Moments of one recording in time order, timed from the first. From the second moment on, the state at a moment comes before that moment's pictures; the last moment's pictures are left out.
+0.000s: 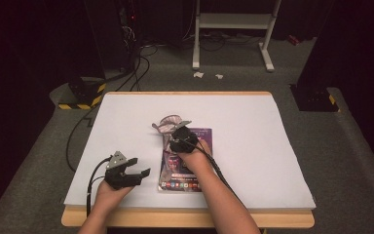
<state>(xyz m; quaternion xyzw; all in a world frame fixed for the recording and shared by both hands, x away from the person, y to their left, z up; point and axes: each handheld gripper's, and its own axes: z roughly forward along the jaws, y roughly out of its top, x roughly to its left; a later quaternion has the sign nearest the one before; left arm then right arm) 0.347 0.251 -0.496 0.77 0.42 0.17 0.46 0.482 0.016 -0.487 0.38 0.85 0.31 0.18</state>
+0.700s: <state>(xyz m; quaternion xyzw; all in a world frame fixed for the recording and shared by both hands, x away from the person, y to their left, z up) 0.346 0.254 -0.497 0.77 0.42 0.17 0.45 0.483 -0.027 -0.488 0.41 0.84 0.31 0.19</state>
